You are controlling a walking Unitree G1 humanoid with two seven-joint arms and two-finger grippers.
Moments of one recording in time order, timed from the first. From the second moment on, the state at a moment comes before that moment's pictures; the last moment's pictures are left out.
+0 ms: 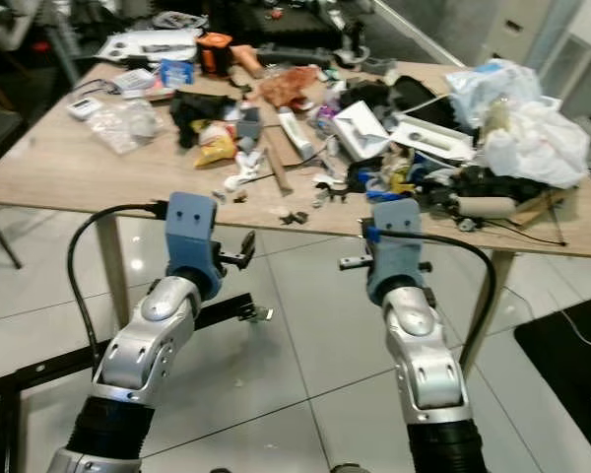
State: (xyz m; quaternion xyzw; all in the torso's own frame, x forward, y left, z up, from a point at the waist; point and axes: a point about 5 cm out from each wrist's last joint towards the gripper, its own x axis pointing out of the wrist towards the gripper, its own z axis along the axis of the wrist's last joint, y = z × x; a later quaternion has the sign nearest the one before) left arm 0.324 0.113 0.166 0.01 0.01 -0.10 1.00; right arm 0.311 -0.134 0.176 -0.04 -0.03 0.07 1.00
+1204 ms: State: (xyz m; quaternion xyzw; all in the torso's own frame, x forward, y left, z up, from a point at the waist) left arm 0.322 0.110 0.168 -0.01 0.01 -0.12 0.99; right arm 0.311 -0.137 0.178 -0.04 -0.04 0.06 1.00
